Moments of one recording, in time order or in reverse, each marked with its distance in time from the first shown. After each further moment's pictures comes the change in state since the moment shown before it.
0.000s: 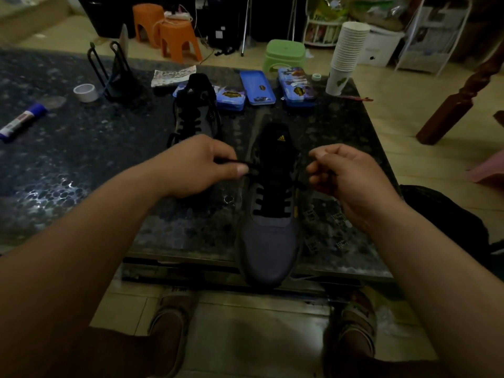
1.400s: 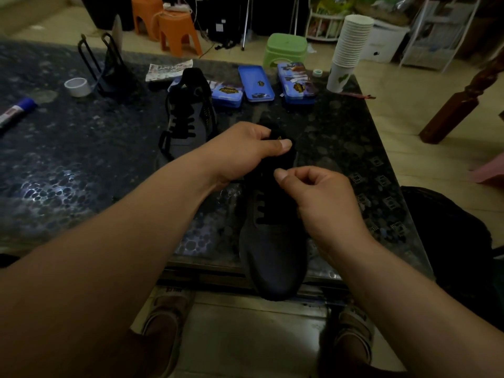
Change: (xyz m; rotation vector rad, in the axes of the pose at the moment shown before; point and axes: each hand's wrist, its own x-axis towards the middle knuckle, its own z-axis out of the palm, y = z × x) left_hand 0.057 0.043 0.041 -0.747 -0.038 -0.085; right_hand -0.024 0.022 0.034 -0.104 0.040 -0.054
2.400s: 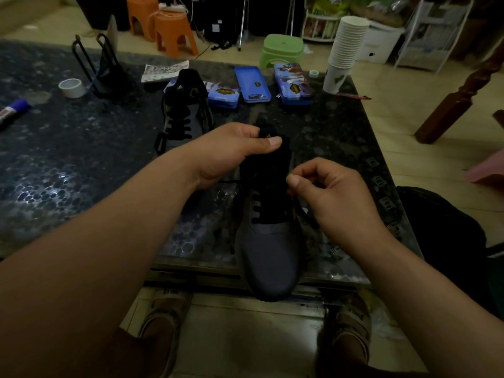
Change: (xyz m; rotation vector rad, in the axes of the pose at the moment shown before) left_hand -0.003 -0.001 -0.011 -0.140 -0.098 -0.024; right_hand 0.008 -0.001 -0.030 -0.244 -0.061 -0.239
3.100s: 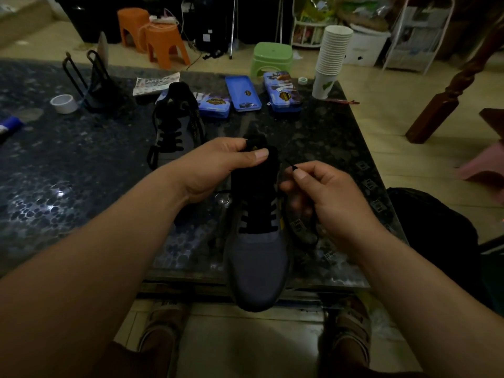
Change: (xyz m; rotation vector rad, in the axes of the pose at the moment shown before) left_hand -0.002 -0.002 -0.001 -0.051 -0.008 0.018; right_hand 0.013 0.002 -0.006 0.324 -0.048 0.200
